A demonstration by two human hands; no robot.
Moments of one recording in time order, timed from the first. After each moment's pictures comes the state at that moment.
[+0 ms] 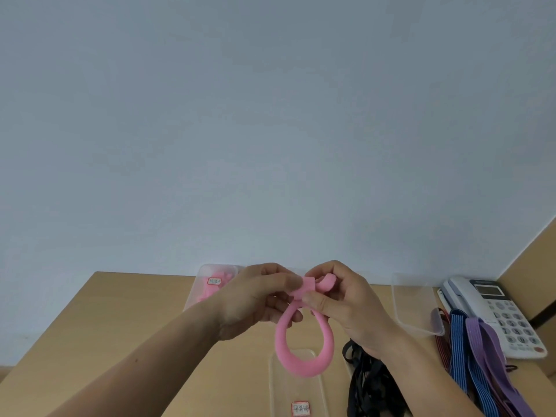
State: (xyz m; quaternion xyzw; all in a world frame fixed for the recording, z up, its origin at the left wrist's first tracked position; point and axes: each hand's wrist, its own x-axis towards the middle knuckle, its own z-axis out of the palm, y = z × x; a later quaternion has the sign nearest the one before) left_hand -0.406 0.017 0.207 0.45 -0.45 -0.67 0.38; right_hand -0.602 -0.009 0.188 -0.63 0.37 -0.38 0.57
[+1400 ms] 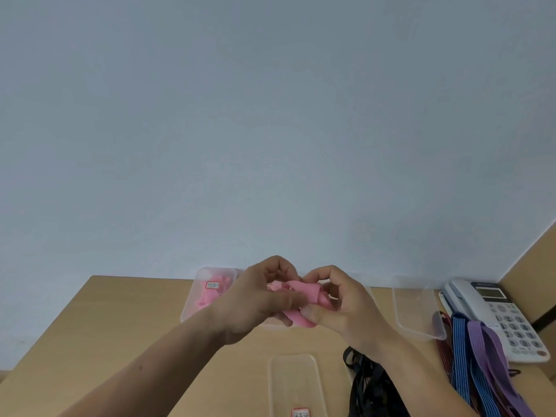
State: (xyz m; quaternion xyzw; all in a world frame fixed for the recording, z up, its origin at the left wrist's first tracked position) left_hand -0.409 0.007 0.194 0.45 -0.51 -0.59 0.44; right_hand -0.606 -0.021 0.175 -0.68 0.40 -0.35 0.51
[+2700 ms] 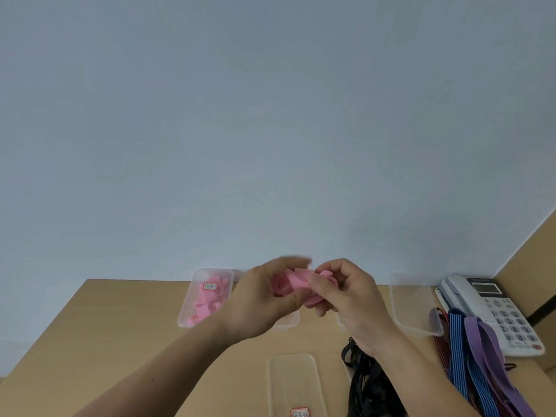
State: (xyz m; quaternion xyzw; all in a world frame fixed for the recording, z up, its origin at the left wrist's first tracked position) left_hand -0.417 0.006 0.186 0.49 -0.64 -0.41 0.42; right_hand -0.600 -0.025 0.178 -0.56 0.40 -0.46 0.56
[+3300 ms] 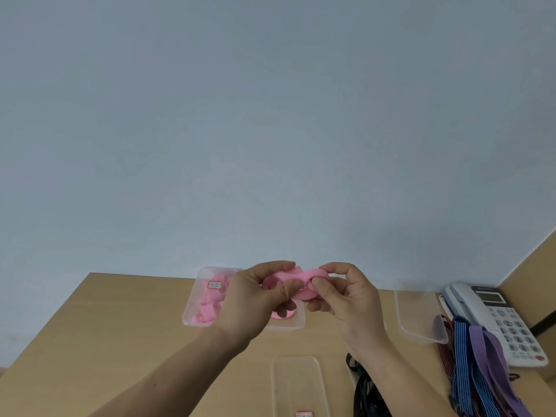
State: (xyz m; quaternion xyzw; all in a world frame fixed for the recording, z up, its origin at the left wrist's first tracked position) left_hand -0.403 0.006 0.168 0.49 -0.45 -0.49 0.57; right_hand -0.574 -0.026 0.158 -0.54 0.39 -0.53 0.53
